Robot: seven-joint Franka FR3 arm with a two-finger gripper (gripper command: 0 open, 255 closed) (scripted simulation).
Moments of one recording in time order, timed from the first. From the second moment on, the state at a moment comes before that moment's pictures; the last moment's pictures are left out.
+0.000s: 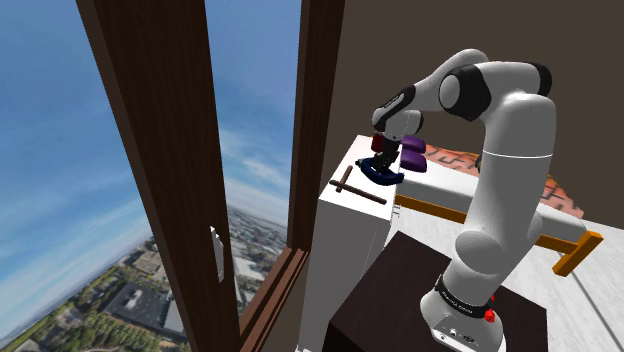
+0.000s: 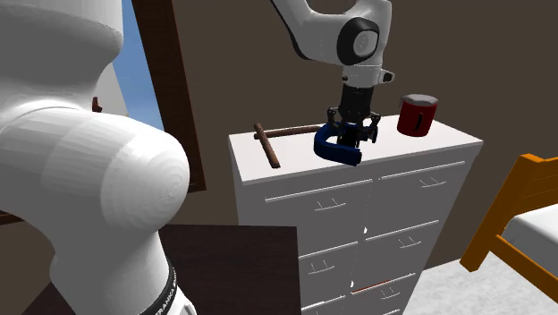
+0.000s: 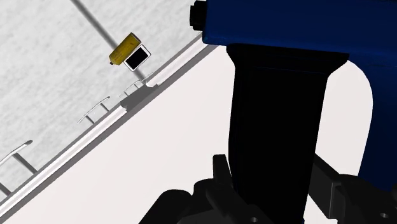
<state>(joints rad) -0.29 0.30 -0.49 -2.04 0.23 2.31 -0.59</state>
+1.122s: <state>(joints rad) -0.27 0.20 -0.51 -1.99 0.15 2.16 -0.53</state>
